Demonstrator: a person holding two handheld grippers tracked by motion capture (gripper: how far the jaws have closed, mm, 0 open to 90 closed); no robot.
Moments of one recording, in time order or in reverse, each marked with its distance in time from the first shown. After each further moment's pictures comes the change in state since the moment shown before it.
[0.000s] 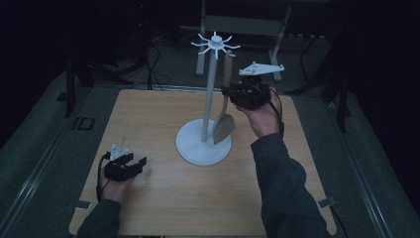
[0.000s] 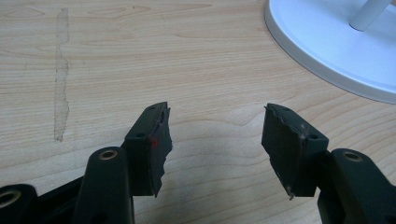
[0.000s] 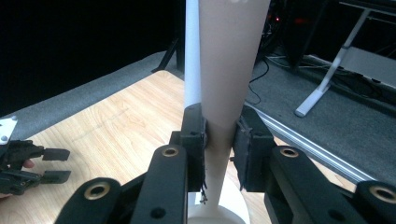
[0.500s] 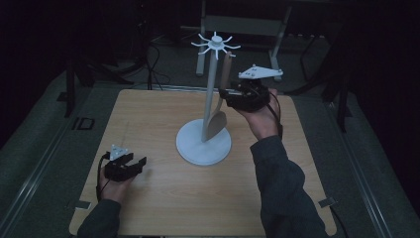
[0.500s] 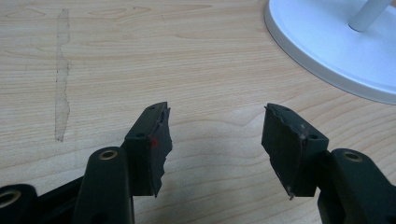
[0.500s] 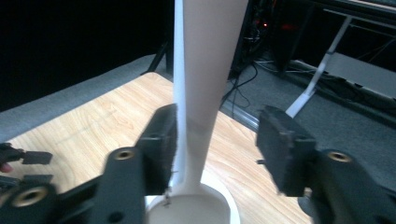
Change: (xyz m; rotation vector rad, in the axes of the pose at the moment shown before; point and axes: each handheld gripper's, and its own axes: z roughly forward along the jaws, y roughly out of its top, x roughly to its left) left arm 0.000 0.000 0.000 -0.001 0.000 0.000; right arm 0.001 -0.009 0.003 -0.024 -0.053 -0.018
